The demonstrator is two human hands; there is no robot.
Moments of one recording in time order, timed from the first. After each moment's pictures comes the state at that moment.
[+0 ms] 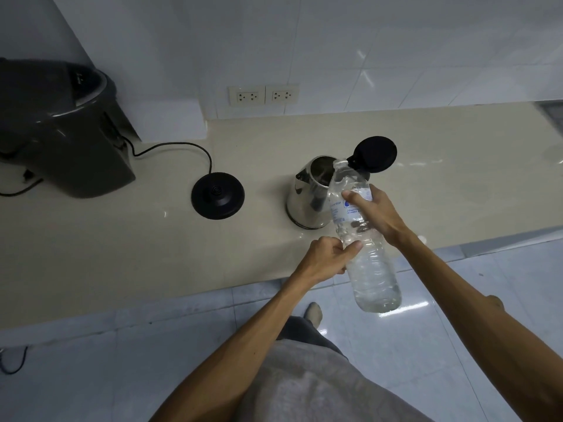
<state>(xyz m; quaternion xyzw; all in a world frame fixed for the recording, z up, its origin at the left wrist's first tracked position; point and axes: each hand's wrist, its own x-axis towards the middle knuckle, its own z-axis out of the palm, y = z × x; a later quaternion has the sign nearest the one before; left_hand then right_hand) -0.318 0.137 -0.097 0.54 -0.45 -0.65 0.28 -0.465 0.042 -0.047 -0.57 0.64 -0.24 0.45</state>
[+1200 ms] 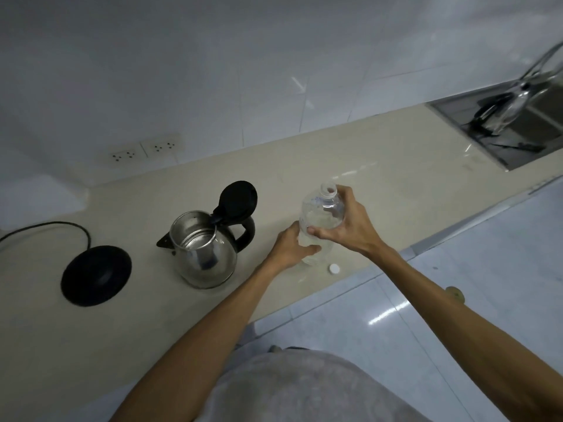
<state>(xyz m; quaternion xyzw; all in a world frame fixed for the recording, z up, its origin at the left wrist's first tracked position) -0.520 -0.043 -0.146 0.53 -0.61 -0.54 0.23 -0.690 -0.024 -0.041 -0.68 0.59 -0.33 0.28</state>
